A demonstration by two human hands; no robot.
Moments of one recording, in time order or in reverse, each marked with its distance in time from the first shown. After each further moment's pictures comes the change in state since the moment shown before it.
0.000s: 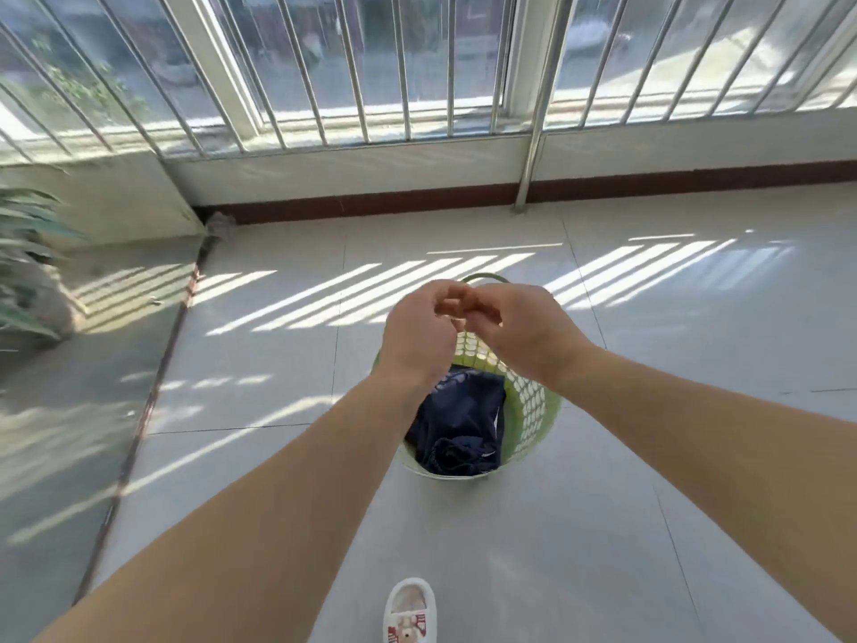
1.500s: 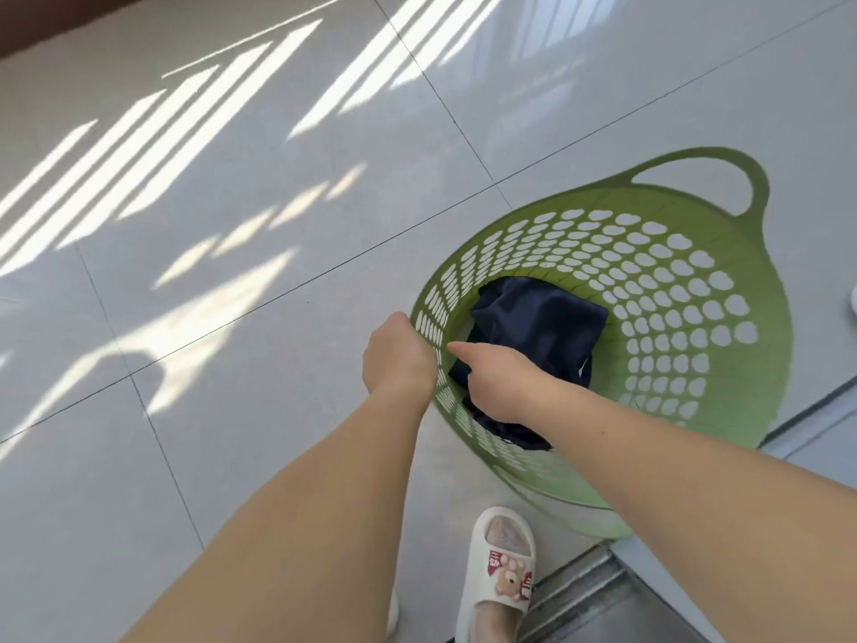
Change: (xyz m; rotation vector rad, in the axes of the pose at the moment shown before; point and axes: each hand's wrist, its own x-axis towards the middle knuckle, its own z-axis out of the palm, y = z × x) left_hand -0.033 -0.263 0.290 0.737 -0.365 -0.341; right_hand -0.204 0.275 0.180 0.162 -0.521 0.827
